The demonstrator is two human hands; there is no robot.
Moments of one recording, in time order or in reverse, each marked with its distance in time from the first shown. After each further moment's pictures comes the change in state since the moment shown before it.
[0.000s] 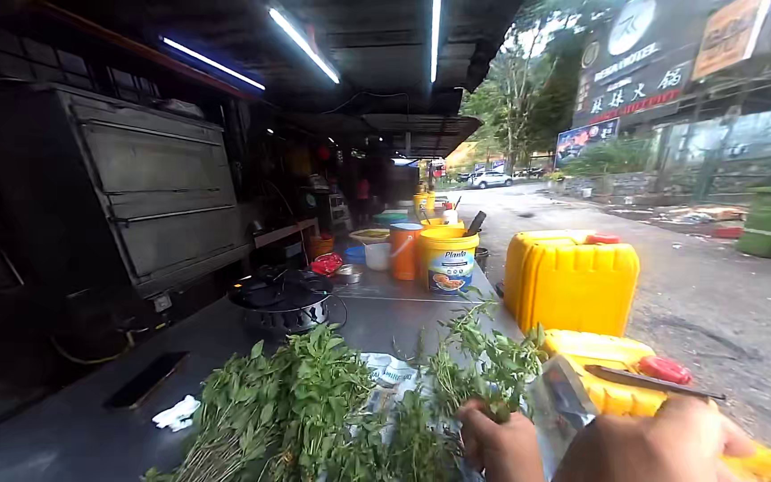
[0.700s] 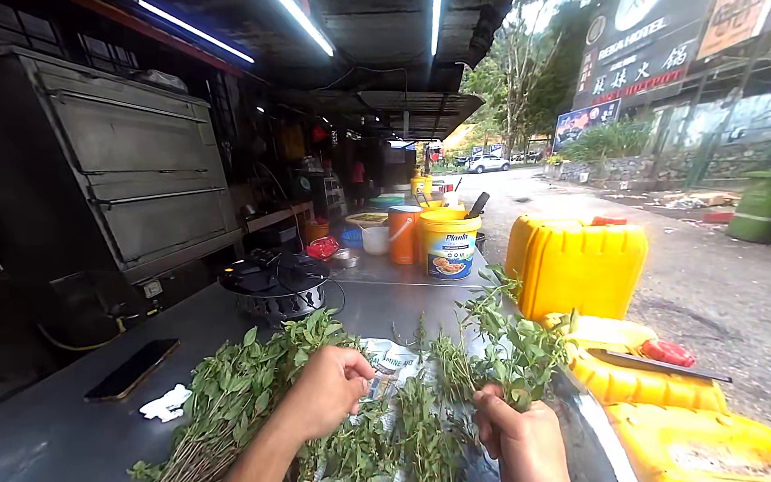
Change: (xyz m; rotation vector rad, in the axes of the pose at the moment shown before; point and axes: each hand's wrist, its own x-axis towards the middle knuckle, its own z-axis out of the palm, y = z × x) left_hand -0.094 -0.128 -0.199 0.255 0.113 -0.832; right_hand 0.008 -0.001 -0.004 0.040 0.126 -0.004
